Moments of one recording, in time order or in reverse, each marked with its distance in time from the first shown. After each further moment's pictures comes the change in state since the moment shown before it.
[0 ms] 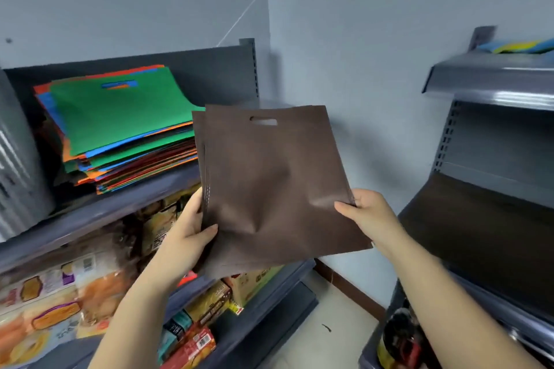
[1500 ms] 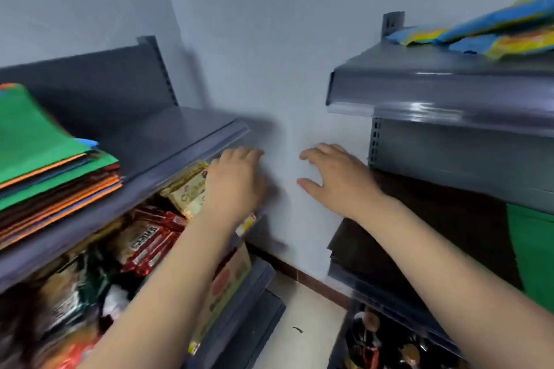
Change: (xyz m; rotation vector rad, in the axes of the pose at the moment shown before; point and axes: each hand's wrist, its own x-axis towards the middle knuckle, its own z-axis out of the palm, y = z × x) left_hand 0.183 0.038 0.209 1.184 -0.067 0.396; right_hand 0.058 -0.023 -0.123 -1.003 0.175 -0.358
